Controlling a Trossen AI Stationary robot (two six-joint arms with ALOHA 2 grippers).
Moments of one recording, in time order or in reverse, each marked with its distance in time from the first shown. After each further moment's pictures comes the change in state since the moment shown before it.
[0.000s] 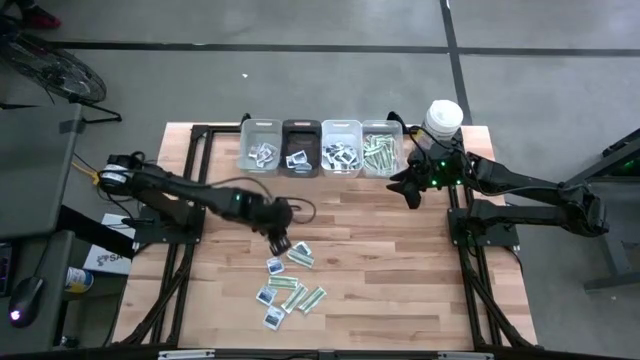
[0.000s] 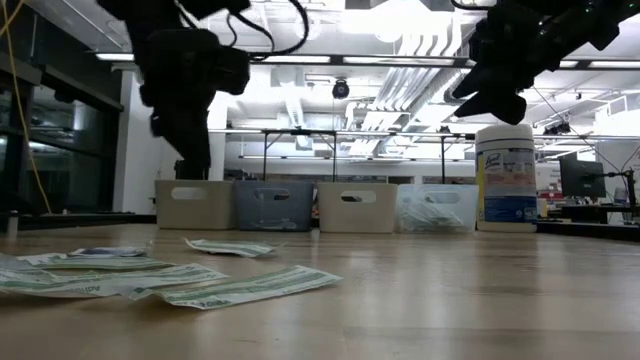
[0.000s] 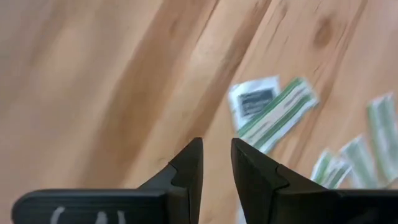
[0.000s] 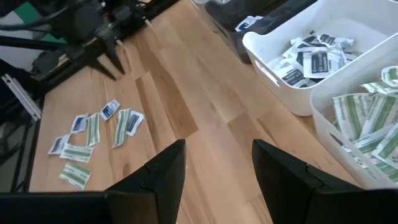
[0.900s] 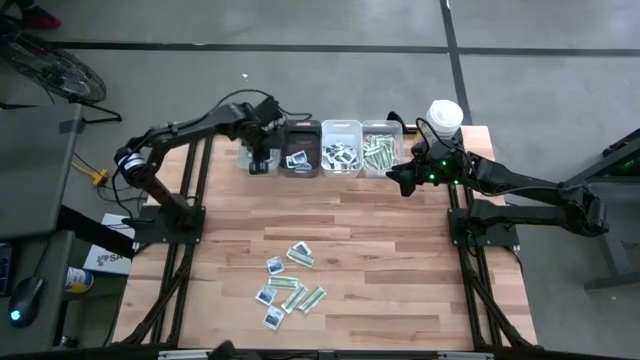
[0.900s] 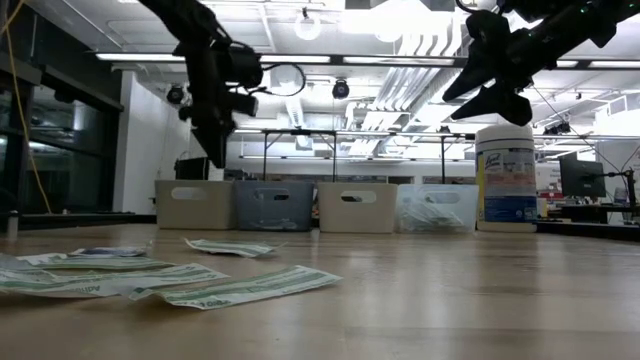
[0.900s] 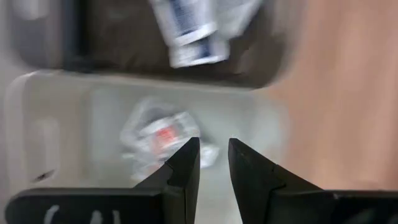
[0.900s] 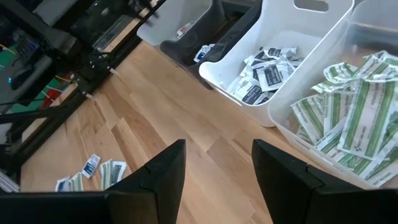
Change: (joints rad) left arm 0.806 0.142 0.326 -0.341 0.069 1.254; right arm 0.000 0.002 0.000 0.048 0.181 0.226
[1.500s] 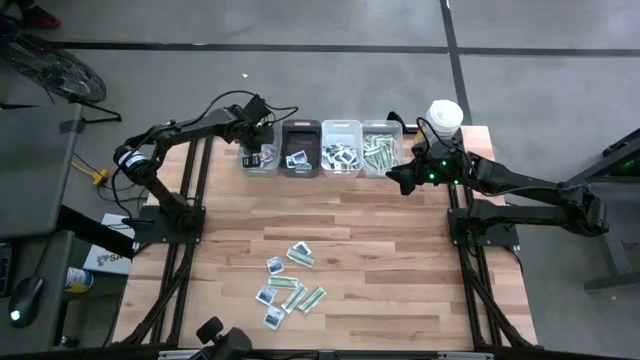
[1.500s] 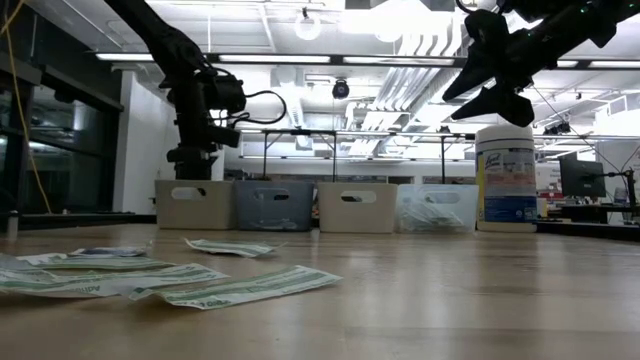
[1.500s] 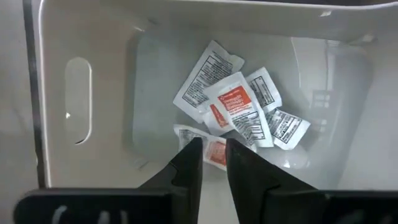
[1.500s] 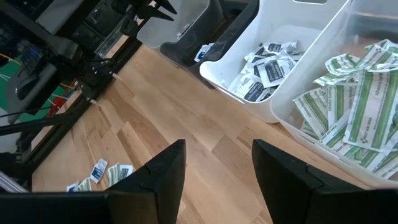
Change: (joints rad) left arm 0.137 0.009 -0.195 0.278 -0.124 0.123; right arm 0.000 0.000 0.000 0.000 -0.003 0.056
